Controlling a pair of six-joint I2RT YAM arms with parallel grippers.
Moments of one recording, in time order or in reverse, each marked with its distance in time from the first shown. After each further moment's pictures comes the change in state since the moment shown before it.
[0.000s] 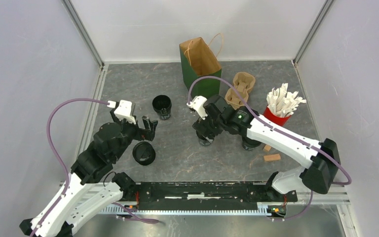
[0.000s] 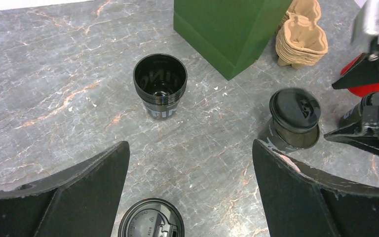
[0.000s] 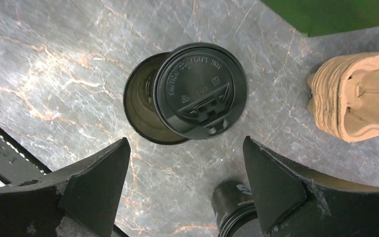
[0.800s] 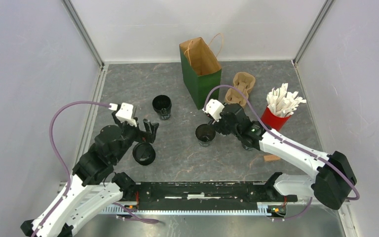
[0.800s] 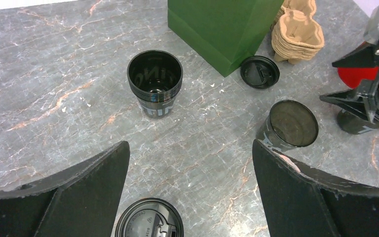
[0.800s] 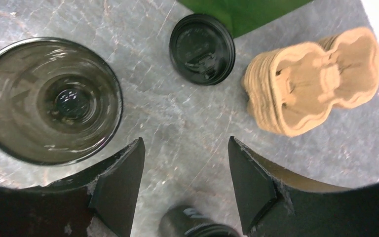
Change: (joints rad) left arm 0.000 -0.026 -0.050 0.027 0.024 0.014; right arm -0.120 -0.174 -0.381 0.394 0.103 -0.181
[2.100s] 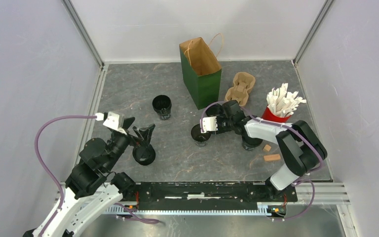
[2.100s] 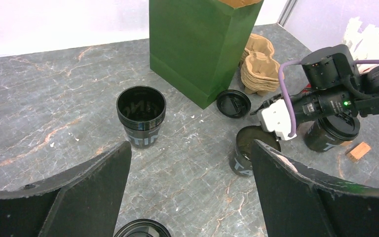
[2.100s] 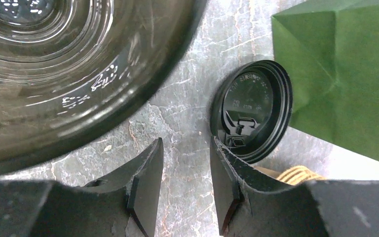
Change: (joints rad) left arm 0.000 -0.191 -0.054 0.089 0.066 0.028; right arm -0.225 0.370 -0.059 0.275 -0.480 -0.856
